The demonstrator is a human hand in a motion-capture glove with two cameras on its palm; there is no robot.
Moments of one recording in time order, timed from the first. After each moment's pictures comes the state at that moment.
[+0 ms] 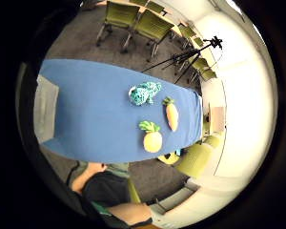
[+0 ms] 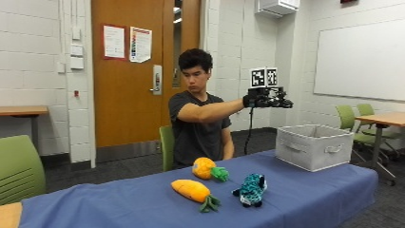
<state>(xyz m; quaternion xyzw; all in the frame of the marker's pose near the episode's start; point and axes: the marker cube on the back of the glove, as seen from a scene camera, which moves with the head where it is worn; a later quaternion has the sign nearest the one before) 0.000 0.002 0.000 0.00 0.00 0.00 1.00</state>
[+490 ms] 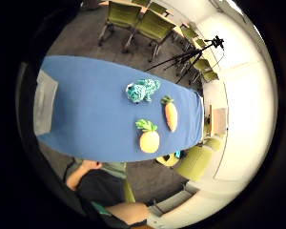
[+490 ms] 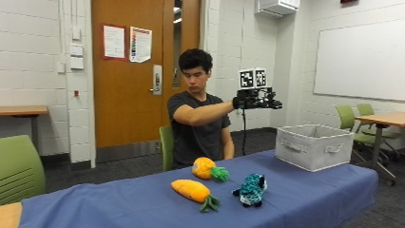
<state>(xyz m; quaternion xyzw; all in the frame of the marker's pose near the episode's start) 0.033 0.025 0.003 0.01 -0.01 -0.01 1.00</state>
